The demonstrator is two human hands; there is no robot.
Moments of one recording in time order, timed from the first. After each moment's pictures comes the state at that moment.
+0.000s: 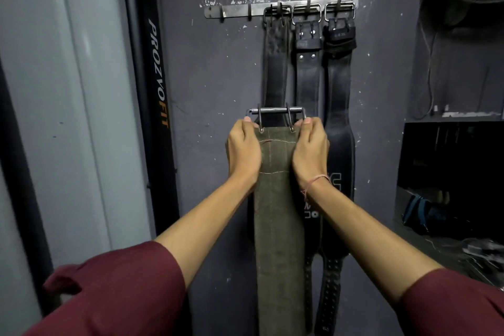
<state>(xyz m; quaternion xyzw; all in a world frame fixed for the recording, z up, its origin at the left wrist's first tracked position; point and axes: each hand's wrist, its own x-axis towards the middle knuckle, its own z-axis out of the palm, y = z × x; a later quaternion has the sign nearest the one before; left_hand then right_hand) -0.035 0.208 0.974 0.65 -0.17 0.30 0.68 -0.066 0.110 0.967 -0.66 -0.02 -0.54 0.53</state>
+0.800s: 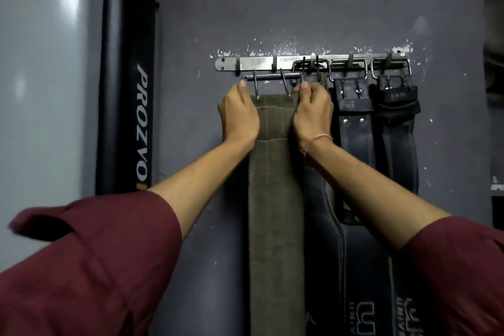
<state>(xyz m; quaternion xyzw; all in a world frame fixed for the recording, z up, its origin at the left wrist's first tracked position) 0.189 0.213 1.167 0.59 -0.25 0.49 0.59 0.150 0.107 1.167 -0.62 -0.08 -0.64 0.46</state>
